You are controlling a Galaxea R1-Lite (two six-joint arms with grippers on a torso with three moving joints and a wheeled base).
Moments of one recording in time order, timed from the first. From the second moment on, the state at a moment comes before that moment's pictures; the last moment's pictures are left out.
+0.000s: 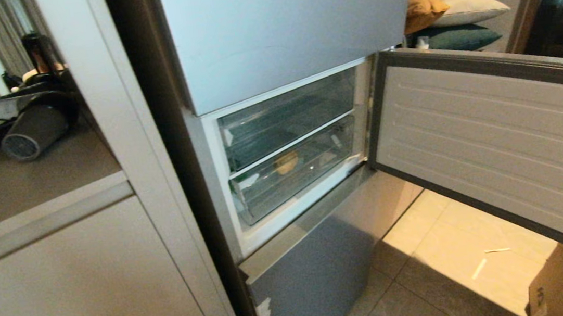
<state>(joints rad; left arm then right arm) 0.00 0.00 0.00 -0.03 0.00 0.00 0.01 0.00 0.00 0.00 0.00 0.03</state>
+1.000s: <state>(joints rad) 0.00 0.00 0.00 -0.03 0.00 0.00 0.01 0.00 0.00 0.00 0.00 0.03</state>
